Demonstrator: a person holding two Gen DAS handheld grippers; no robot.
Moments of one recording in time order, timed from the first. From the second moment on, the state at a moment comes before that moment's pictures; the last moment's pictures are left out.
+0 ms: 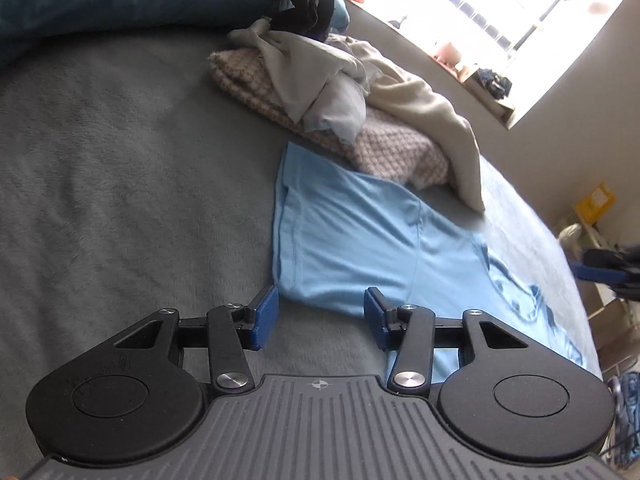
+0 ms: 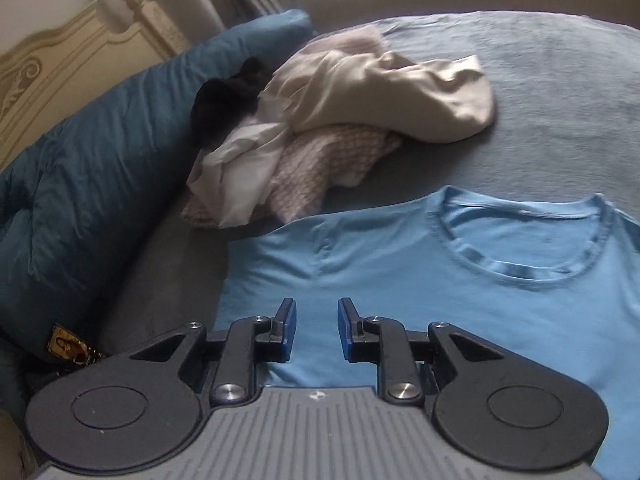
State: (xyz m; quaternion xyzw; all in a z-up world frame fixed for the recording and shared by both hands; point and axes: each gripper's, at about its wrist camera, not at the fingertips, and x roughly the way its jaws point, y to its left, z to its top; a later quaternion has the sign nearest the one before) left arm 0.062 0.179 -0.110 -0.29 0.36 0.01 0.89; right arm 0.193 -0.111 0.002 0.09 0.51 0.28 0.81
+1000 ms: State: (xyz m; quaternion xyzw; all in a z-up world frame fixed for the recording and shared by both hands) left arm 0.067 0.161 -0.129 -0.22 0.31 0.02 0.93; right arm 0.254 0.126 -0.119 -0.07 0.57 0.28 0.77
